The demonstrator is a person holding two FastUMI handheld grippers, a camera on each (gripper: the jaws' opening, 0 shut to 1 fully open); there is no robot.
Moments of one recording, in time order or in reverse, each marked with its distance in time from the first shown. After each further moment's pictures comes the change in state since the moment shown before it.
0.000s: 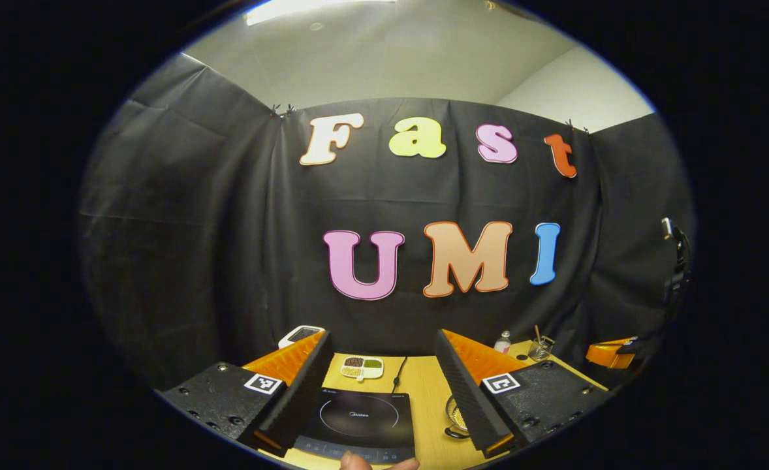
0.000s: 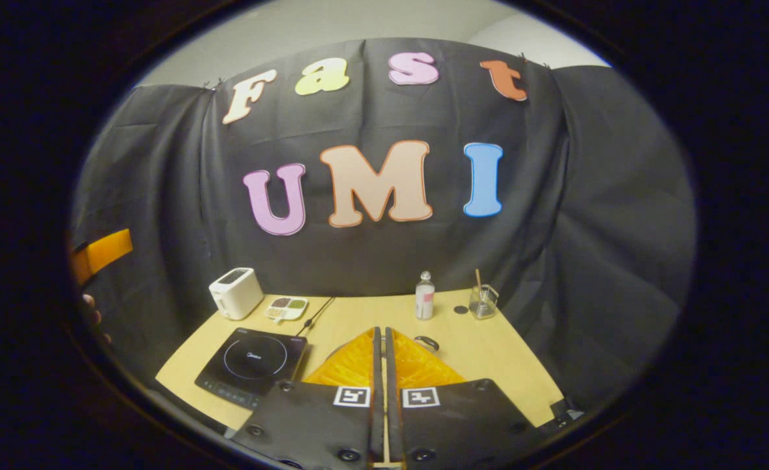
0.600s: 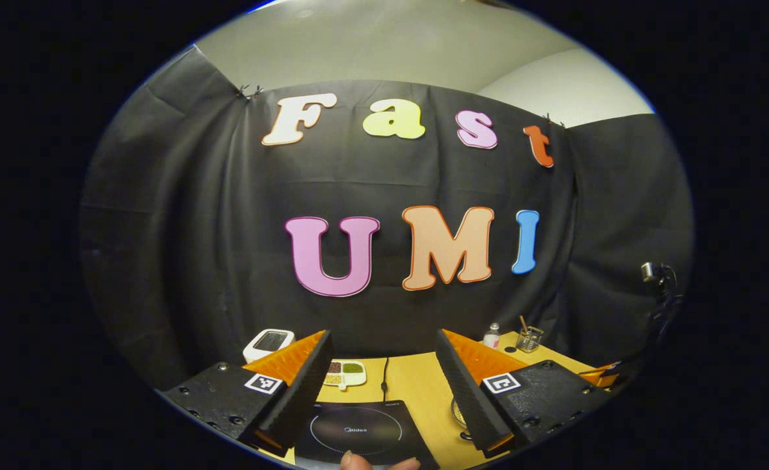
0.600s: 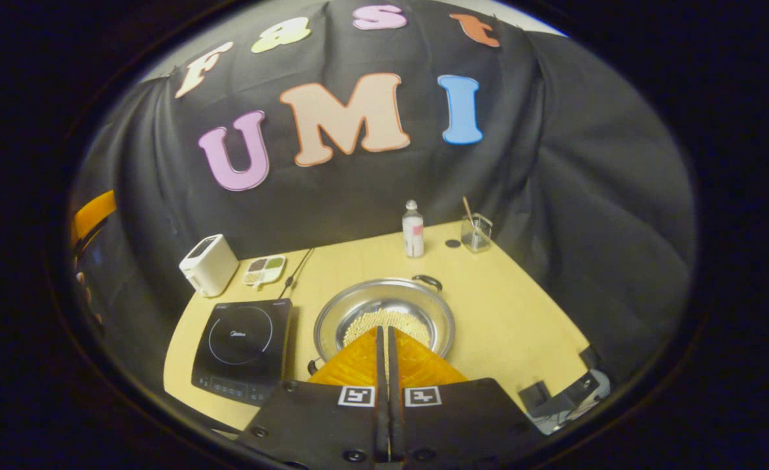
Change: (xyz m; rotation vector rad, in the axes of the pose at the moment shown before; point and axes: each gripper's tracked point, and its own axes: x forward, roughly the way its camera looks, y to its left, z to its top) left arm 0.090 0.019 -0.038 0.008 0.028 -0.228; right arm 0.040 0.015 -0.115 0.114 0.258 -0.193
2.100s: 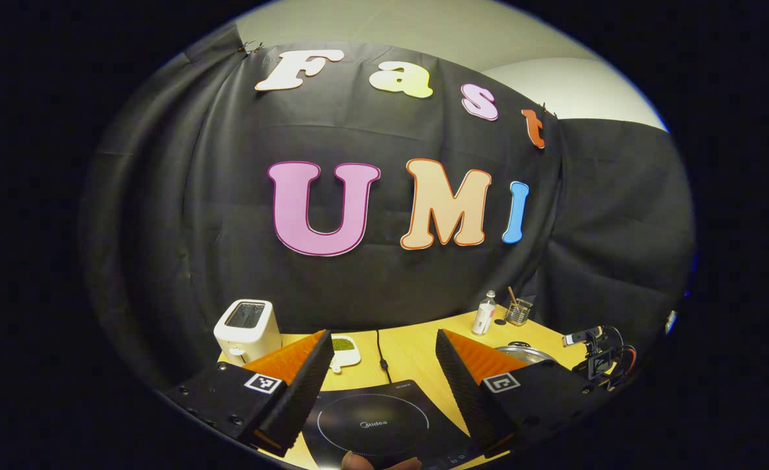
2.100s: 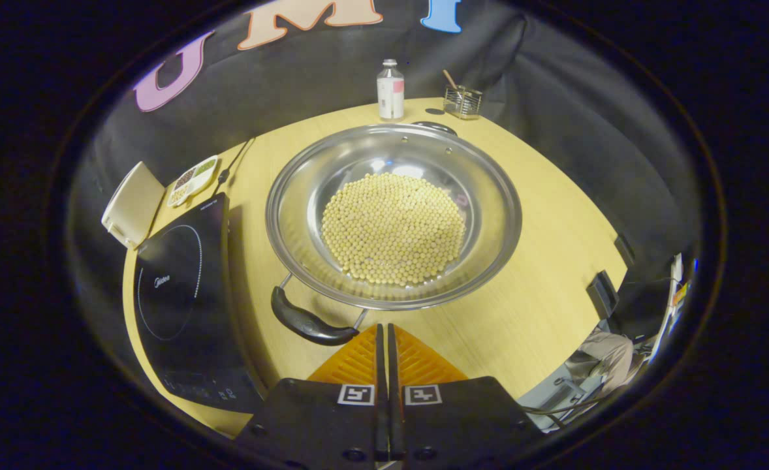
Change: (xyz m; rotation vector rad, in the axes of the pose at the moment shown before) left arm 0.043 0.072 -0.087 -0.063 0.123 -0.148; right arm 0.100 0.052 -0.186 0.062 0.420 -0.231
